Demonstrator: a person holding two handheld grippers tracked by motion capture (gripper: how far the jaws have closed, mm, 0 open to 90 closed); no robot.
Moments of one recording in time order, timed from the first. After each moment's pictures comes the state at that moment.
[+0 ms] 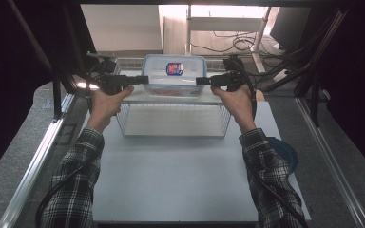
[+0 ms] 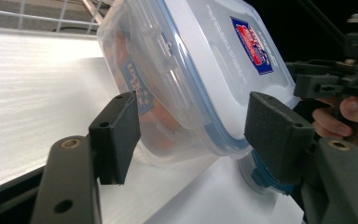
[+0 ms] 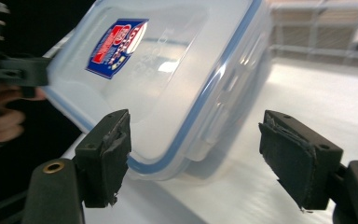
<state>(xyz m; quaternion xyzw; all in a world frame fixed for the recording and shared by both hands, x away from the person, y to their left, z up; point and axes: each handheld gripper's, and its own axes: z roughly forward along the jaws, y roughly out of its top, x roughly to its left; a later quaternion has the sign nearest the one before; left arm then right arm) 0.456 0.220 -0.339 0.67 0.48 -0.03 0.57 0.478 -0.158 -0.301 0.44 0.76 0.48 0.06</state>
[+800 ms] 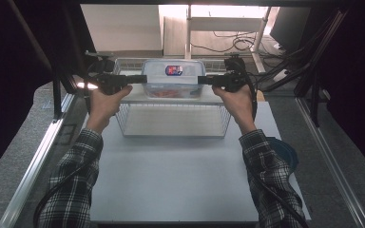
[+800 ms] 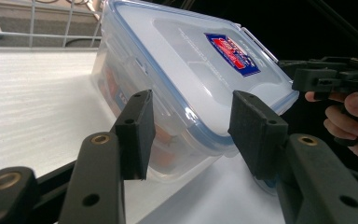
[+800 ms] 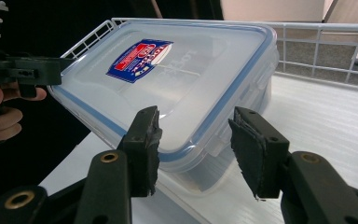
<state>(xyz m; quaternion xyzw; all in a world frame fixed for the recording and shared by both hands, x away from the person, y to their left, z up) 0.446 0.219 -0.329 0.68 0.47 0.01 0.56 0.471 -0.159 -0.297 0.42 0.76 0.50 0.06</state>
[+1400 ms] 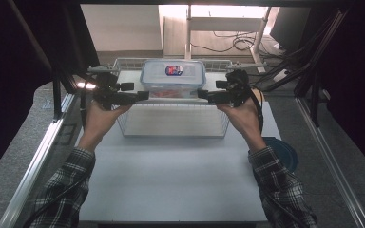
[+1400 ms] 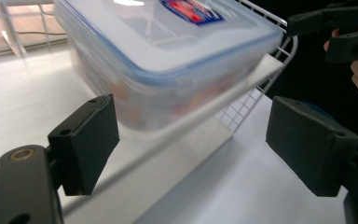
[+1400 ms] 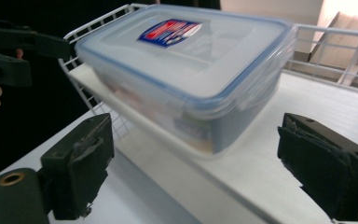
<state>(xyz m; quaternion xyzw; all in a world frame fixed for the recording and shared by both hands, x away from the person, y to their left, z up) 0.388 0.201 -0.329 0.74 0.40 0.11 0.52 0.425 -0.165 -0.305 0.35 0.78 0.50 0.13</state>
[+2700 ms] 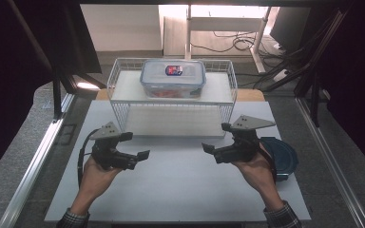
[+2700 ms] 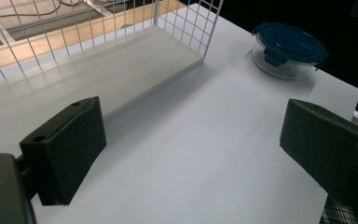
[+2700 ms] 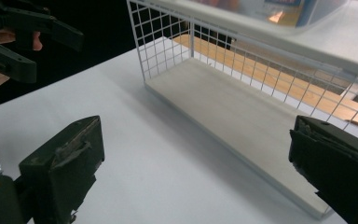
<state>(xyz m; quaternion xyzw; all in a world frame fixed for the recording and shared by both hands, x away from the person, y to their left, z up) 0.269 0.184 -0.409 0.78 0.37 0.12 0.50 0.309 -0.190 -0.366 0.28 0.81 0.49 0.15</state>
